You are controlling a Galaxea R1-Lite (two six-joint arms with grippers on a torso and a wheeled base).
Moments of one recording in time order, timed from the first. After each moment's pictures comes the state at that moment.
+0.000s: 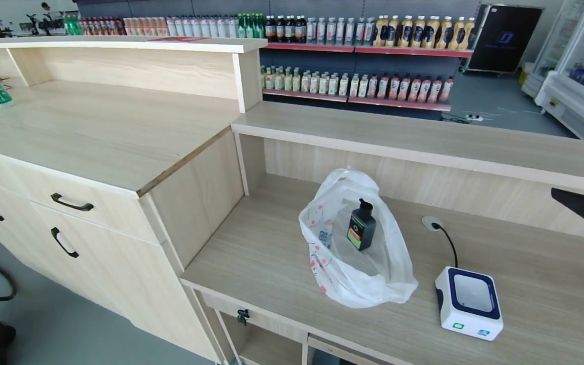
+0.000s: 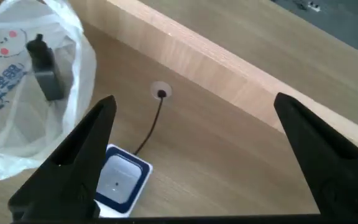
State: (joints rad) left arm 0.00 0.00 0.00 0.03 0.08 0.07; right arm -0.25 1.18 -0.70 -0.32 0.25 -0.41
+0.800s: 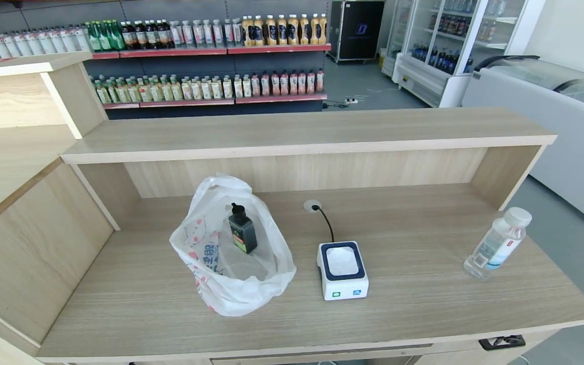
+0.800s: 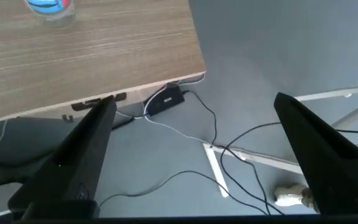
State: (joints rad) left arm 0.00 0.00 0.00 0.04 0.08 0.07; right arm -0.80 1.30 -0.61 -0.08 0.28 -0.60
